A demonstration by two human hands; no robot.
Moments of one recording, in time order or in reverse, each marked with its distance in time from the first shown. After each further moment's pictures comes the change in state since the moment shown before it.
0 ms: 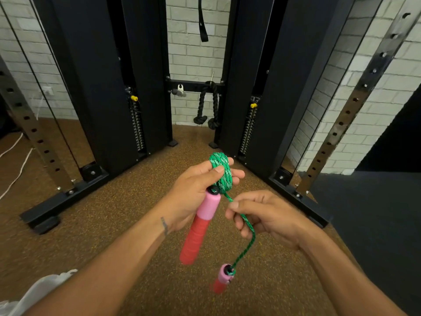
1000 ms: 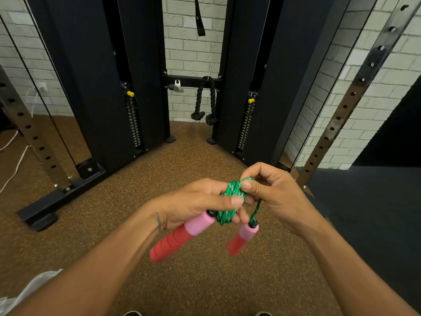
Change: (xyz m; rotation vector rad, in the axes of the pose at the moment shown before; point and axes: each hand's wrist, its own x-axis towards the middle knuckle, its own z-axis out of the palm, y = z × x) left_hand -0.008 0.004 0.000 0.154 -0.467 -0.278; right_hand -0.001 0.000 -0.014 0.001 0.257 -0.389
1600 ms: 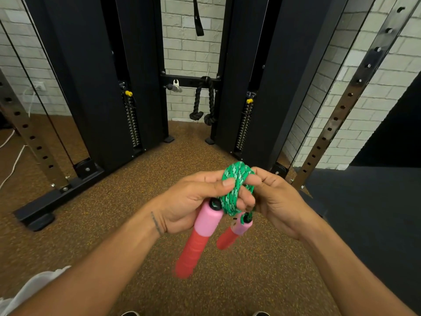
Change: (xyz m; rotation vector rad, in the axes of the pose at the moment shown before) left_hand 0.000 0.000 0.008 -0.367 -0.029 0.199; right_hand 0.000 0.010 -0.001 0.244 -0.023 0.204
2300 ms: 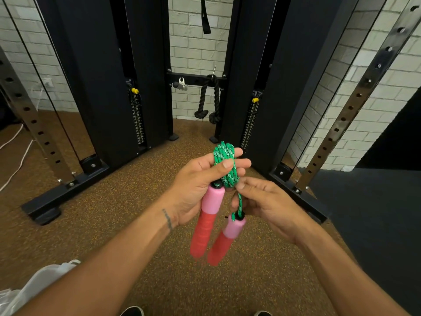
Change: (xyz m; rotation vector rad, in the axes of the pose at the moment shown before) left_hand 0.007 -0.001 -0.004 0.055 0.367 0.233; right_hand 0.002 0.005 0.019 -0.156 -0.018 0.104
